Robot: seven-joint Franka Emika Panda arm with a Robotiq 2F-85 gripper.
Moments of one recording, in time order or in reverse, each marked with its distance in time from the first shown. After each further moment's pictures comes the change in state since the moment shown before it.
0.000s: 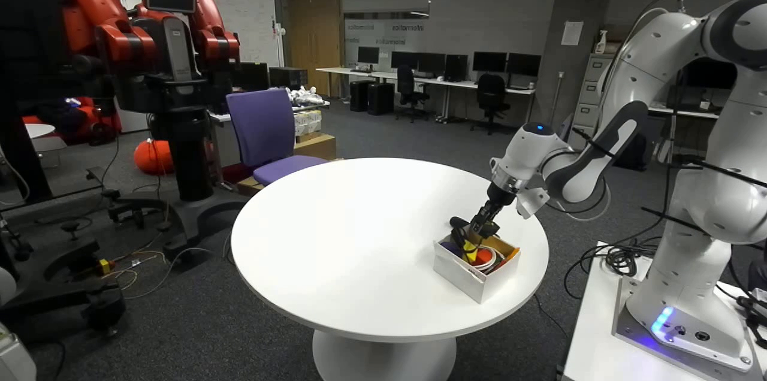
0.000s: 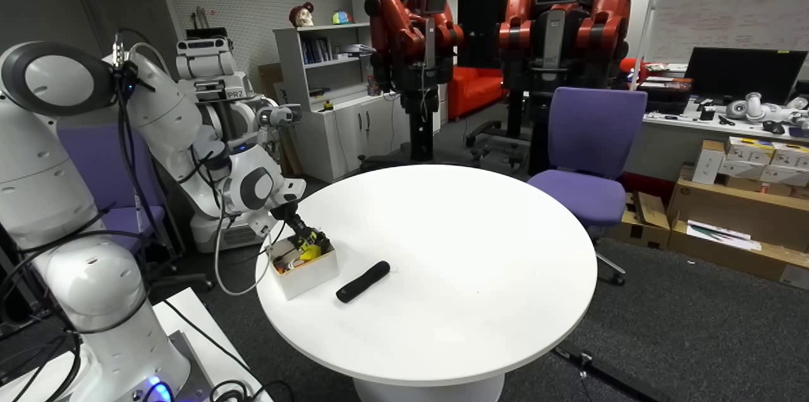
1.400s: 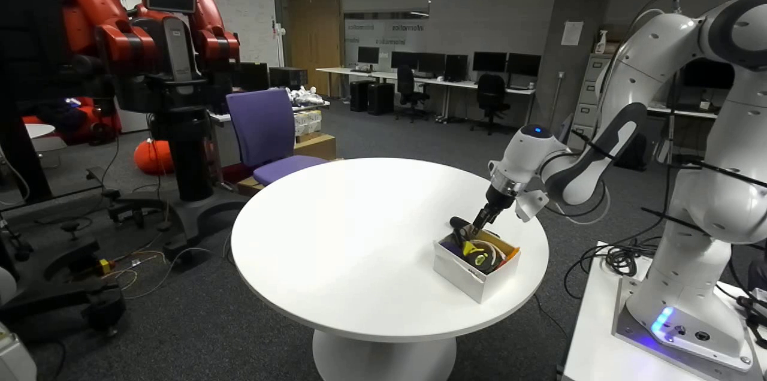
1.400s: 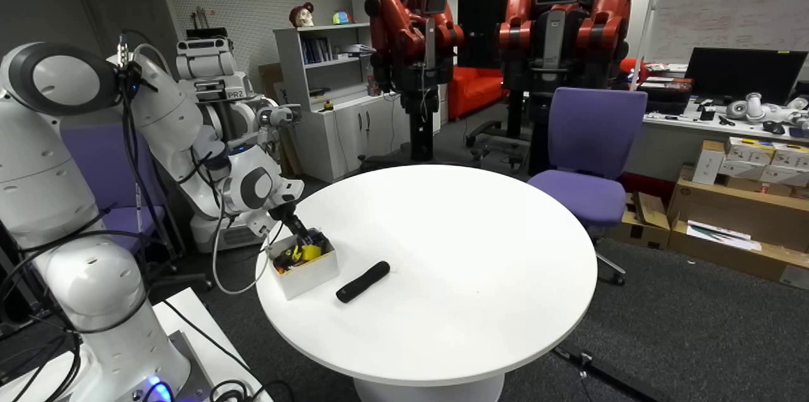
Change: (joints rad) arm -0.003 0.014 0.026 0.008 0.001 -0.012 0.015
